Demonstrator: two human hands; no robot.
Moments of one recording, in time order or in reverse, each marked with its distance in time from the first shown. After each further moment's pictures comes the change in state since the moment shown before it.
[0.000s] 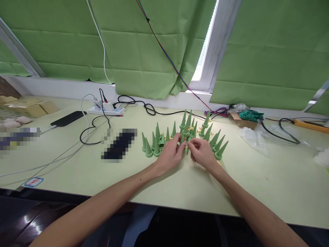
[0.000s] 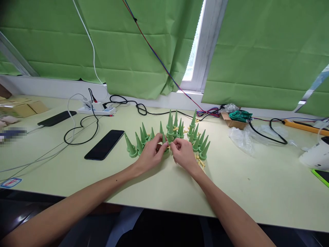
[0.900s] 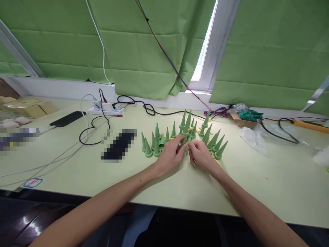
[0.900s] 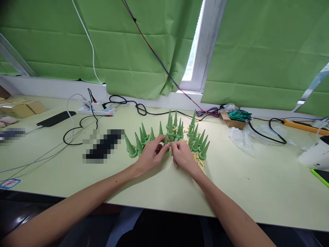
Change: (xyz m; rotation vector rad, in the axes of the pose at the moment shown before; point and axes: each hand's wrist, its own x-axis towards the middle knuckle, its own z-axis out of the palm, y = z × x) left_hand -0.001 -0.001 0.002 0.067 0.004 0.080; right_hand 0.002 0.009 0.006 0.199 -0.132 0.173
